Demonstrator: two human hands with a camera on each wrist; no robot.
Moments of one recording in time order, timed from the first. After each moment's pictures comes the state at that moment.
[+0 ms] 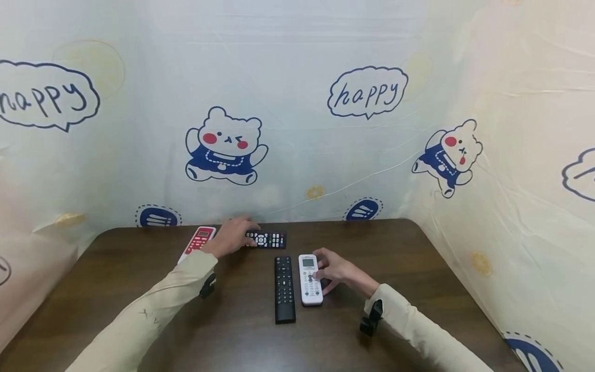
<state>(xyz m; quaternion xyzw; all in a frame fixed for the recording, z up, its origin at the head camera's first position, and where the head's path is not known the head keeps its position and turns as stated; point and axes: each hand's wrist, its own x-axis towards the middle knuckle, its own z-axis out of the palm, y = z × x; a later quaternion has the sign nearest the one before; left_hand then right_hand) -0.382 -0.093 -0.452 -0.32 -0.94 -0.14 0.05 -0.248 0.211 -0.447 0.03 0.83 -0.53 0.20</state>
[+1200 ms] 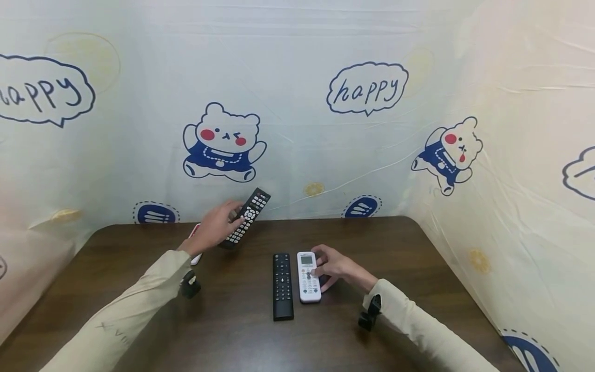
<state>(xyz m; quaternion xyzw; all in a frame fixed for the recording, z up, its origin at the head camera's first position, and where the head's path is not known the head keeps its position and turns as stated) -0.370 -0.120 -0.417 -0.25 -0.92 -0.28 0.08 -0.252 0.213 -0.447 0.03 0.82 -0.53 0.21</state>
